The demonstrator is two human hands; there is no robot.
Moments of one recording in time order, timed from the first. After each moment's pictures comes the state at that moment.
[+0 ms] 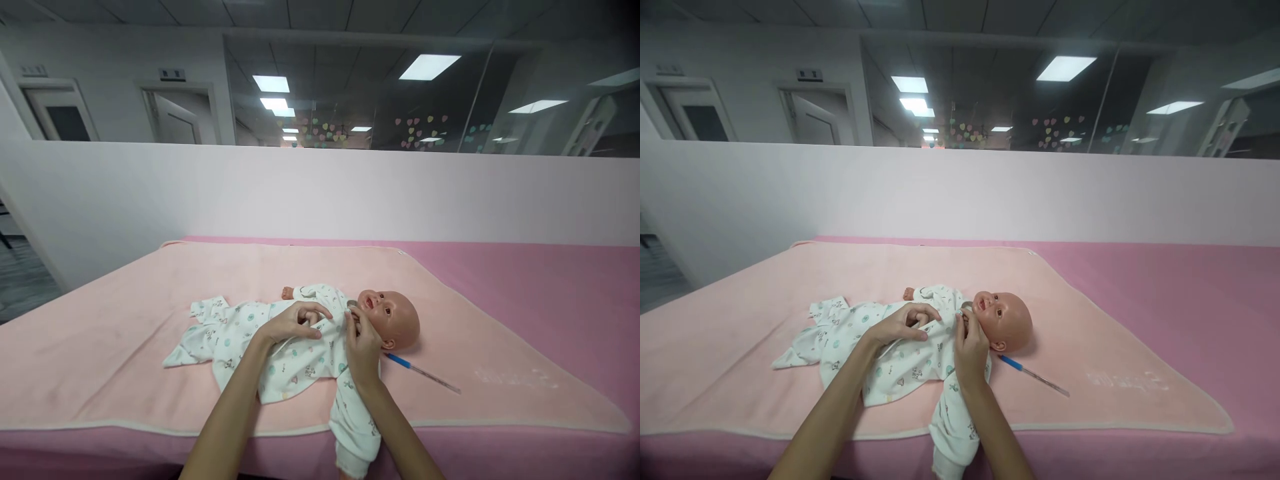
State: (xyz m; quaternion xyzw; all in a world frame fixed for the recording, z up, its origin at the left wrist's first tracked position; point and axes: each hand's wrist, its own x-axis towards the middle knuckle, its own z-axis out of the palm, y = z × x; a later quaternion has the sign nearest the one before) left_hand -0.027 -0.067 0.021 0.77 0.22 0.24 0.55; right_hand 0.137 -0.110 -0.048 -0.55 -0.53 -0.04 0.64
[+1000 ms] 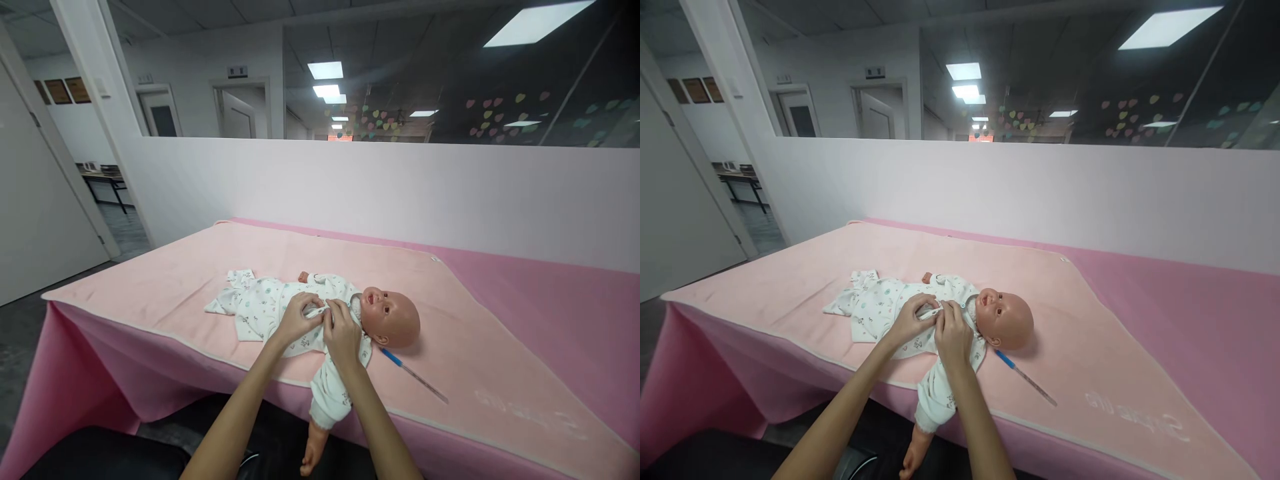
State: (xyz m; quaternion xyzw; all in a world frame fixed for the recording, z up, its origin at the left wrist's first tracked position) left_hand 0.004 -0.113 -0.018 0.76 0.43 0.46 0.16; right_hand 0.129 -0.121 -0.048 -0.49 -0.70 -0.07 0.52
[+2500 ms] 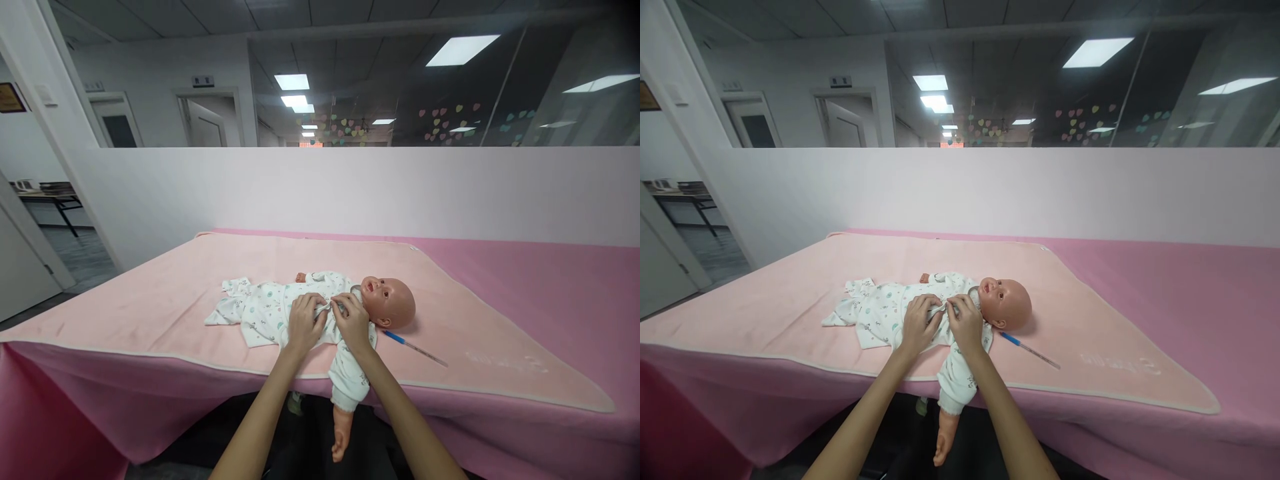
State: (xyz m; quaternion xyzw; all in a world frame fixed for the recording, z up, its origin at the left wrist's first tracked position) left_hand 0.002 -0.128 -0.034 0.77 0.45 0.45 -0.01; right_hand 0.132 -0.118 -0.047 -0.44 -0.67 -0.02 0.60
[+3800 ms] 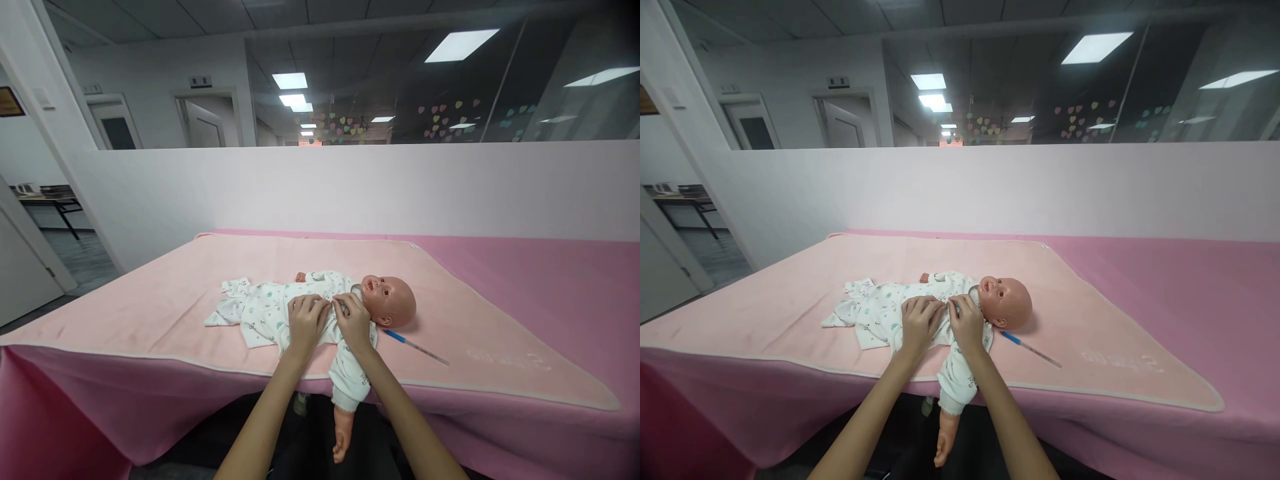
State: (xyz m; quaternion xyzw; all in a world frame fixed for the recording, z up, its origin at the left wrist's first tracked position) left_hand 0.010 -0.130 -0.037 0.74 0.43 0.48 -0.19; right_hand 0.134 -0.119 -0.049 -0.45 -0.67 -0.02 0.59
